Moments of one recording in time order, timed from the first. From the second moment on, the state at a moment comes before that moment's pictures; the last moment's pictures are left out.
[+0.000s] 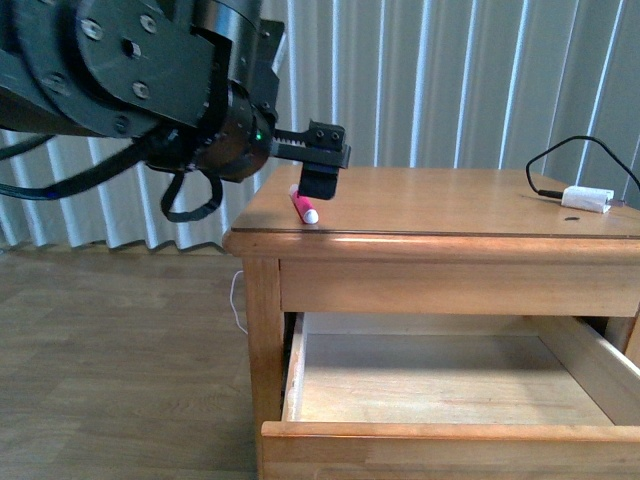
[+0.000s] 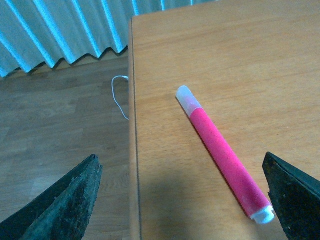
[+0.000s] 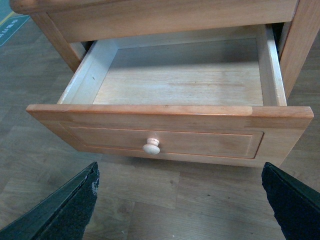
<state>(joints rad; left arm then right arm) -0.40 1.93 1.45 0.25 -0.35 0.07 -0.14 0.67 0.32 -0.09 -0.41 0.04</state>
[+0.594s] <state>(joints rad) -0.44 2.17 1.78 0.02 -0.34 -0.02 -0.14 0.67 0.32 -0.09 -0.41 0.04</state>
